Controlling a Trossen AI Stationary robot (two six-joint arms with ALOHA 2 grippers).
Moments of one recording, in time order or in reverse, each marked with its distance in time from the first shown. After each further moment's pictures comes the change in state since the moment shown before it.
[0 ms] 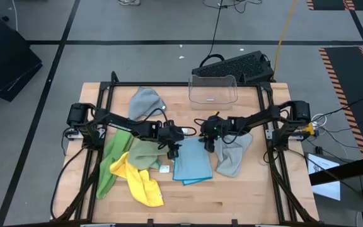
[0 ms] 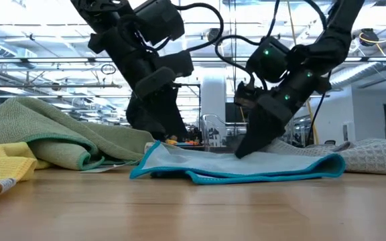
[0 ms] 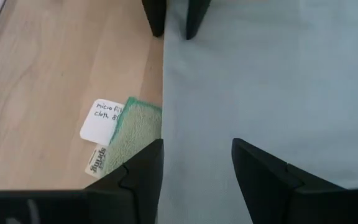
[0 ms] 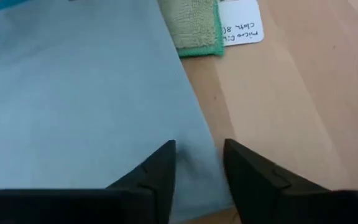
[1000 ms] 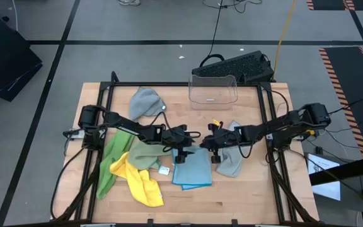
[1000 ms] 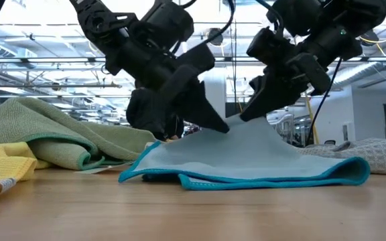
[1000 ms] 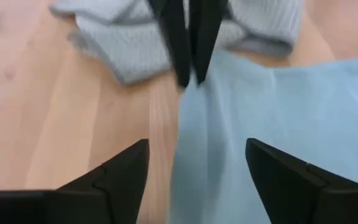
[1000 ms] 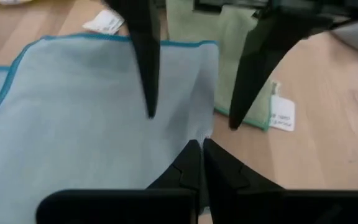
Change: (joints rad) left arm -0.010 0.135 0.000 0.401 0.135 0.159; right arm 0.251 -0.245 -0.004 -0.094 0.225 -0.180
